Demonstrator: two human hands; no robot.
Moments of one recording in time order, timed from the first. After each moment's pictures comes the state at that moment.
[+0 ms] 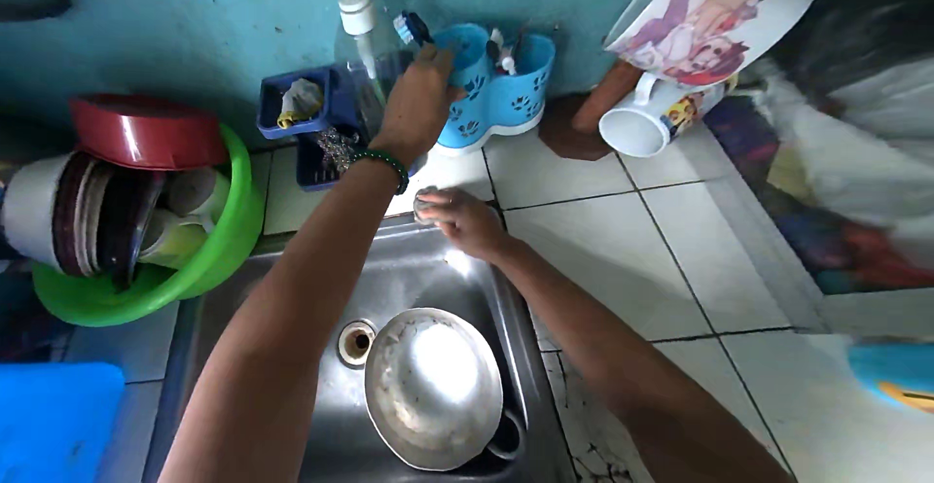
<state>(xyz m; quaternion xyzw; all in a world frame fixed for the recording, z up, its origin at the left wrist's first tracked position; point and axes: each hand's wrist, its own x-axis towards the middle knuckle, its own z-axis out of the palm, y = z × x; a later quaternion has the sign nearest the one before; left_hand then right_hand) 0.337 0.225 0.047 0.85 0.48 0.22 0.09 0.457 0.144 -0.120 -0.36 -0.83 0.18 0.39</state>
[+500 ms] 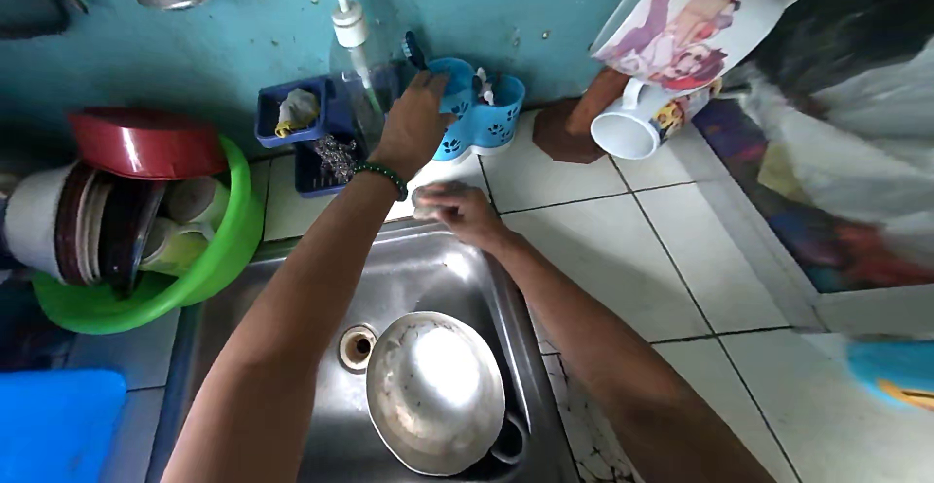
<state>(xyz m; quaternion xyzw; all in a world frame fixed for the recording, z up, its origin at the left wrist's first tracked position) 0.337 0.225 0.038 0.84 0.49 0.18 0.13 0.456 0.155 -0.110 -0.38 -0.76 0.26 0.46</state>
